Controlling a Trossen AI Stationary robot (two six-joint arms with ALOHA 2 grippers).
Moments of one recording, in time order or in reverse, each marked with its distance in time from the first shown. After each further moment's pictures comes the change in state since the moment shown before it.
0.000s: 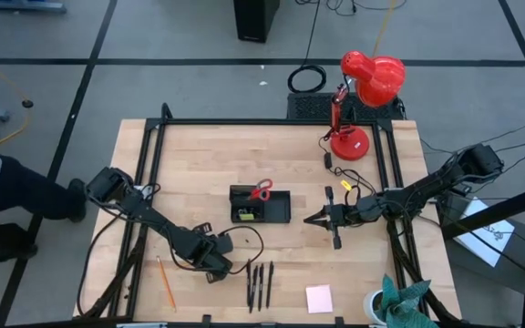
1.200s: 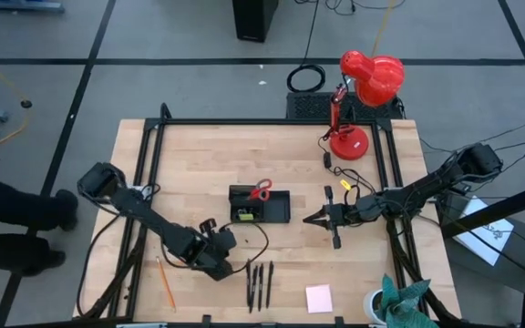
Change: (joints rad) left arm -0.029 -0.165 -0.009 0.111 -0.266 -0.013; right arm -0.002 0.000 0.000 0.001 -0.001 0.001
